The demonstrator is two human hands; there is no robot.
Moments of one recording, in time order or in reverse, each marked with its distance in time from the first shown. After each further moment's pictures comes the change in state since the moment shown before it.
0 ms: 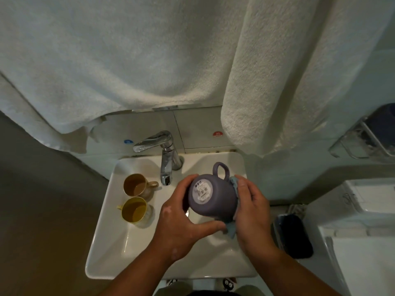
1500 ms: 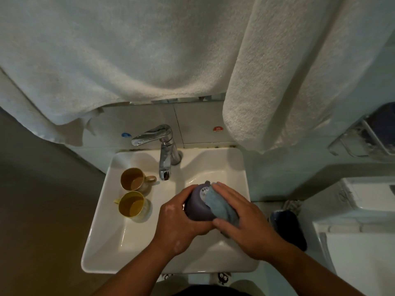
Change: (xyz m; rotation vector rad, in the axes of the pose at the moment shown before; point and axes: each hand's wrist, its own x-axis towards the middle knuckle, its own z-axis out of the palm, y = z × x) left_hand -0.002 -0.044 0.009 0.093 -0.014 -0.124; right_hand 0.003 0.006 -0.041 -0.794 -0.712 -0.259
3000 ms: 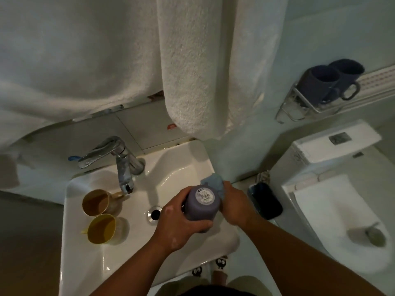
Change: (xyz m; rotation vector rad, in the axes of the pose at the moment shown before) left_hand 0.021 -0.009 0.044 -0.031 -0.346 0.004; right_hand 0.017 0.104 0.019 -0.350 0.230 0.538
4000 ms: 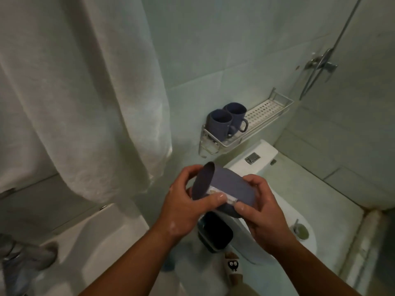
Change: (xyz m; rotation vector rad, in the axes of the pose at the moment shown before) left_hand 0.101 0.184 0.090 -0.303 -0.321 0.304; right_hand -0.123 0.050 -0.194 1.231 0.568 -0.095
